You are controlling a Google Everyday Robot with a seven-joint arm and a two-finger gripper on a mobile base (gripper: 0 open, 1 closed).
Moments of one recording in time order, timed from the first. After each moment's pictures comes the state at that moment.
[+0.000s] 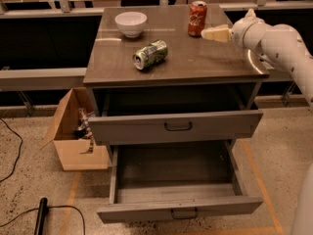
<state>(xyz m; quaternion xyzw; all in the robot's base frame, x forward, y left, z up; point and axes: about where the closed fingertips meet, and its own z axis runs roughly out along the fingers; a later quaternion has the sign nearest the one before) 0.864 -0.265 0.925 -0.20 0.71 0.03 0.67</state>
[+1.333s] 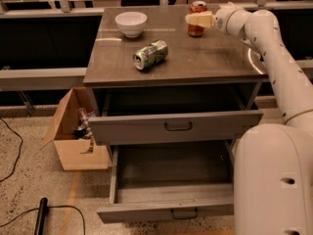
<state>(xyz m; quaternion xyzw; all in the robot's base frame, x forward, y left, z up) 0.936 -0.211 0.936 -0.18 0.70 0.13 0.67</state>
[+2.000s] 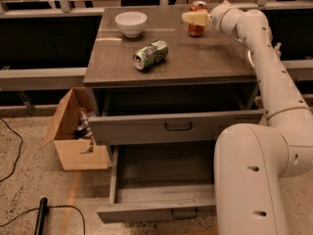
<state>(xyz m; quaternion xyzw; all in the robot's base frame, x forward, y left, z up) 0.963 -0.200 0.933 -0.18 0.70 0.12 0.68</state>
